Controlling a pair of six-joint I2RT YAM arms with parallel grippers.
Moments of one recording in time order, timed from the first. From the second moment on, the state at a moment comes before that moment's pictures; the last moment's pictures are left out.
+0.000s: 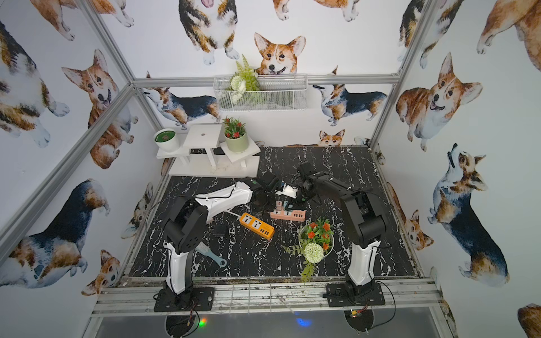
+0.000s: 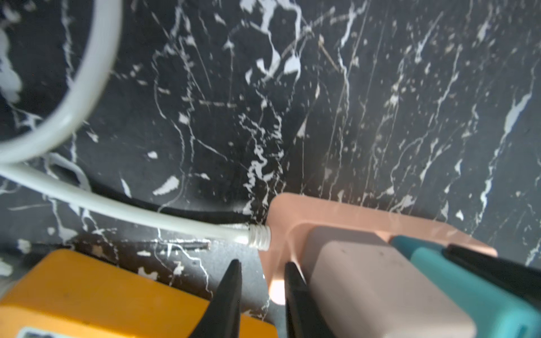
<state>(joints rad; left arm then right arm) -0.74 2.03 1.51 -0.79 0.01 -0.85 0.44 1.87 1.27 -0.67 -0.52 -0.84</state>
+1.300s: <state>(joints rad) -0.79 2.01 1.44 -0.73 0.01 -0.95 0.50 1.76 1.14 -0.55 -0.42 -0.61</state>
